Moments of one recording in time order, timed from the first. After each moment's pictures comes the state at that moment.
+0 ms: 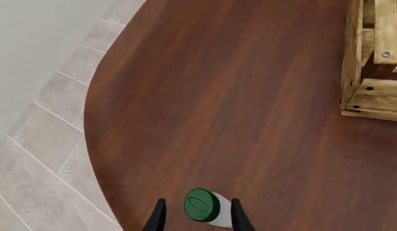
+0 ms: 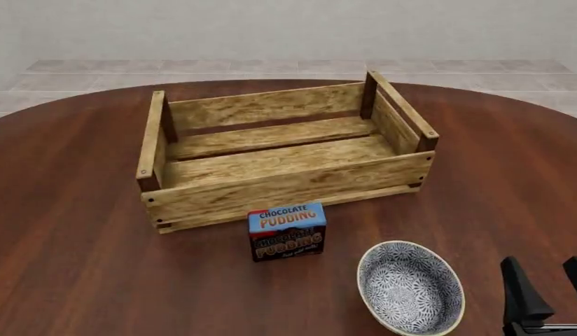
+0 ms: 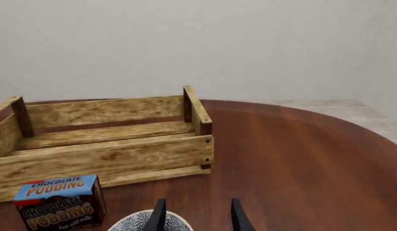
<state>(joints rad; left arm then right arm) 0.70 0.32 -0.49 0.81 0.33 0.00 0.01 0.00 0.00 0.00</state>
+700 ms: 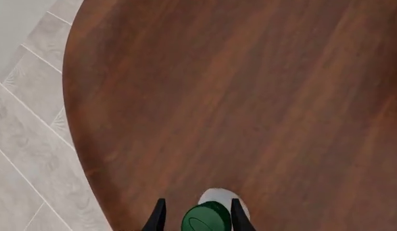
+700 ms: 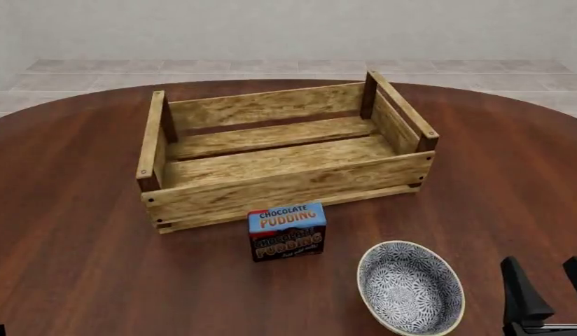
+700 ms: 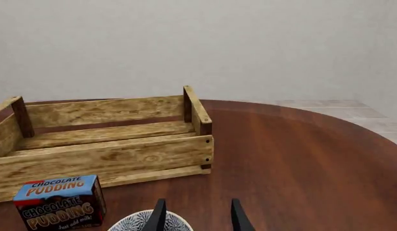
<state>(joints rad) 0.83 0.61 -0.24 0.45 0.35 0.00 0.01 0.00 0.00 0.00</state>
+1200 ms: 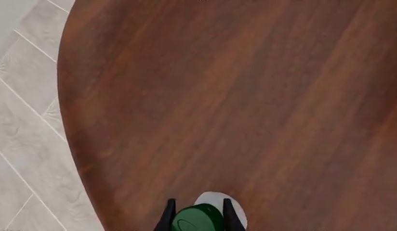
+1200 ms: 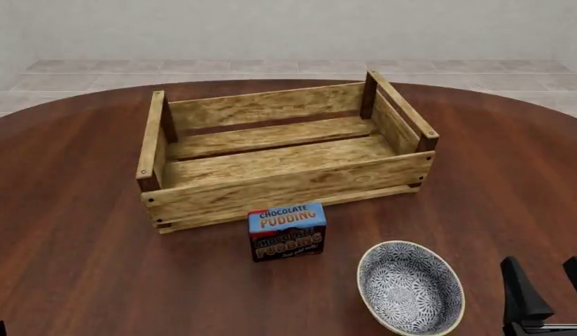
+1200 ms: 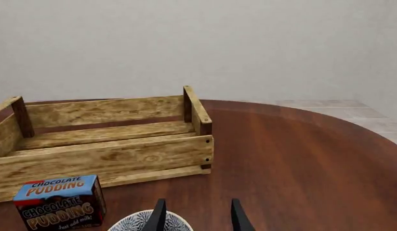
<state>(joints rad) 0.85 0.69 -0.22 0.37 0.32 0.00 0.01 0.00 0.00 0.00</state>
